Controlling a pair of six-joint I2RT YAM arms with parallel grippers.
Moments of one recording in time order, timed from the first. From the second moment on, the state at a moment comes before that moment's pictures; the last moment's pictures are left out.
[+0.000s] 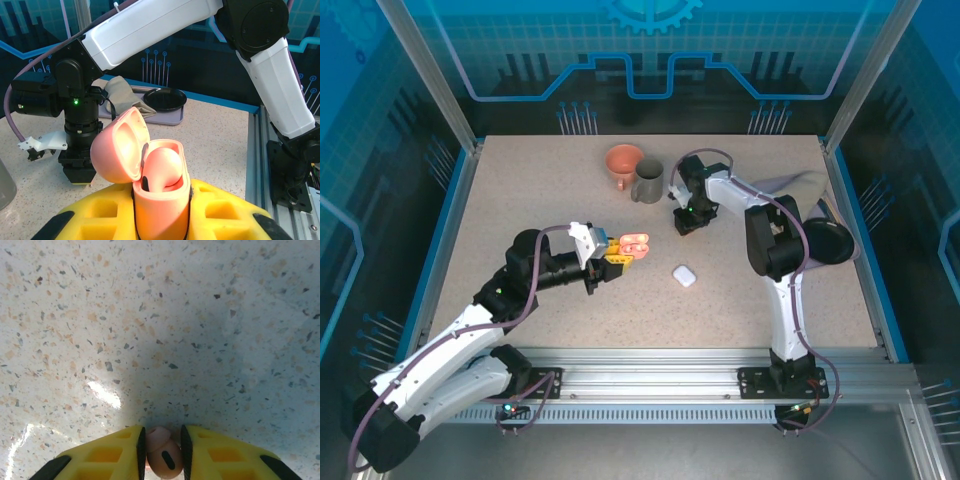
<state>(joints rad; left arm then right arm) -0.58 0.83 0.63 0.04 0.56 0.05 0.38 2.24 1.76 -0.96 -0.12 -0.11</state>
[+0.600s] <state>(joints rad) -0.58 0.83 0.63 0.04 0.55 0.04 0.38 2.13 1.68 -0.96 -0.10 -0.11</state>
